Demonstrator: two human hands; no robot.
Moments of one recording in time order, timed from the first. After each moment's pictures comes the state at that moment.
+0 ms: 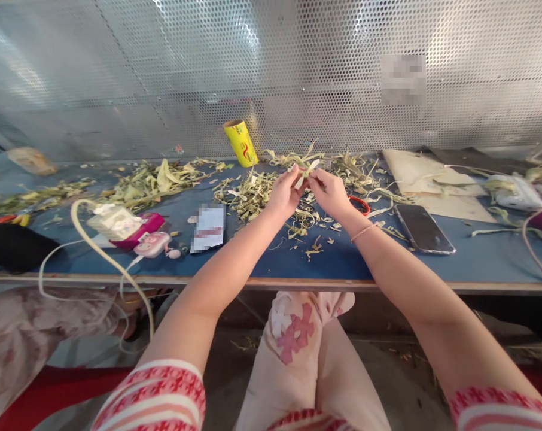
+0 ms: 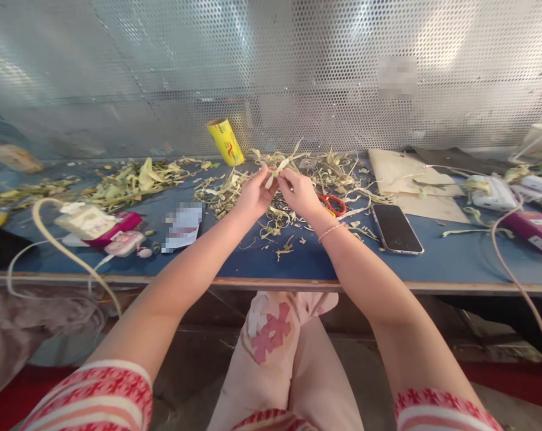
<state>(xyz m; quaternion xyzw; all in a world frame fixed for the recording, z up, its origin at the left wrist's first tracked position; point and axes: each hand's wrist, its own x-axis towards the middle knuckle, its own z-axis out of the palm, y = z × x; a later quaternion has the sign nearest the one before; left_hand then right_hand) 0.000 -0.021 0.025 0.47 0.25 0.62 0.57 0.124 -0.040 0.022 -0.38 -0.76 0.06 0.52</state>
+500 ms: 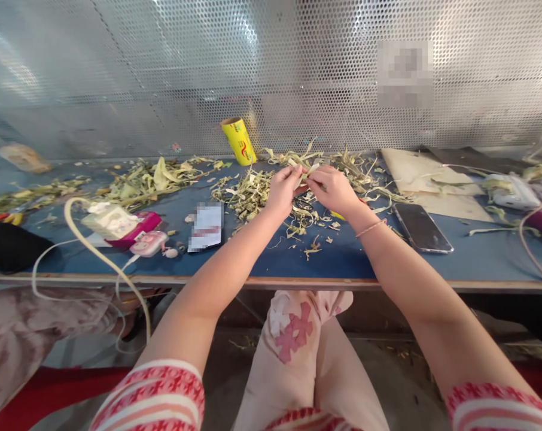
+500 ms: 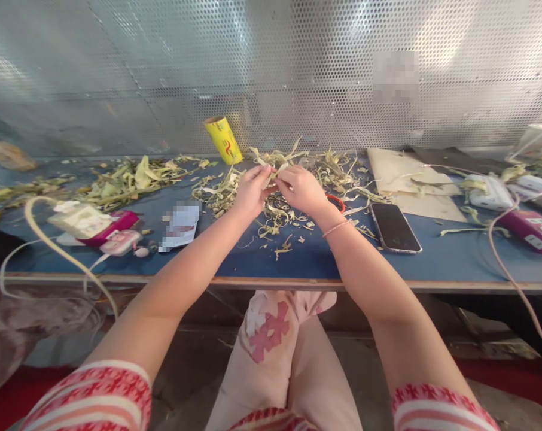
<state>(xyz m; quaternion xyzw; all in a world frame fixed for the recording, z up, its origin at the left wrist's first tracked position) -0.003 -0.026 0.028 0.52 0.28 0.62 0.53 0.139 -0.041 0.035 -0.34 -0.84 -0.05 0.43</state>
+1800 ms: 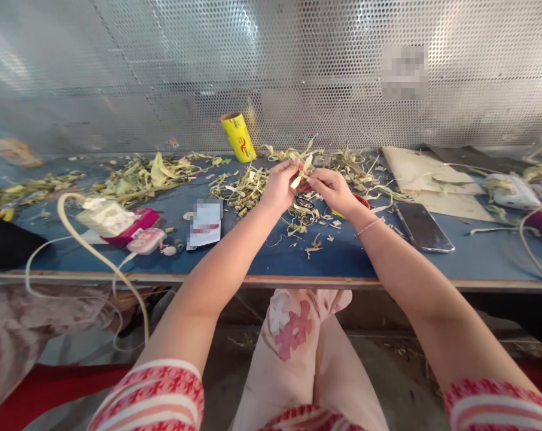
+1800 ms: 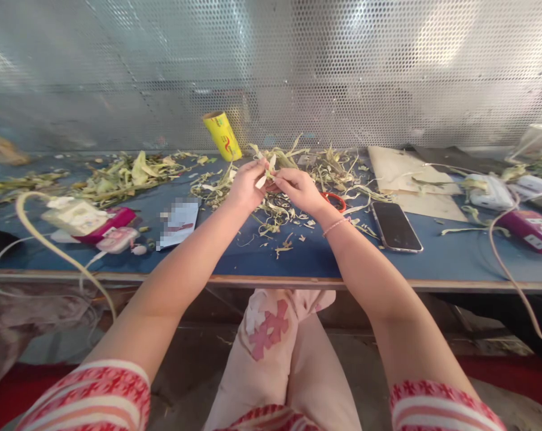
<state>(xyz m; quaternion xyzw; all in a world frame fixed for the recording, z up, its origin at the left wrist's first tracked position) -0.006 -0.029 0.042 0.50 0.26 0.59 0.57 0.135 -0.042 0.028 -0.25 -0.81 0.17 0.50</state>
